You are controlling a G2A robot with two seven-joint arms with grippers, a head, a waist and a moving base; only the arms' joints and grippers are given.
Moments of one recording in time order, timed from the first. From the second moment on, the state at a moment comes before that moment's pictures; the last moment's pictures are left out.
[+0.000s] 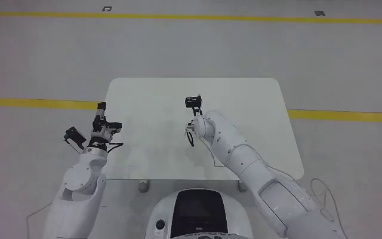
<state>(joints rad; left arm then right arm) 1.73 -1.15 -1.60 -1.80 -0.42 0.00 0.00 -0.82 -1.69 0.87 -0.79 -1.04 0.34 0.82</state>
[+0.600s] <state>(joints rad) 1.73 -1.15 -1.60 -1.80 -0.42 0.00 0.00 -0.77 -1.73 0.86 -0.66 -1.06 0.32 0.87</state>
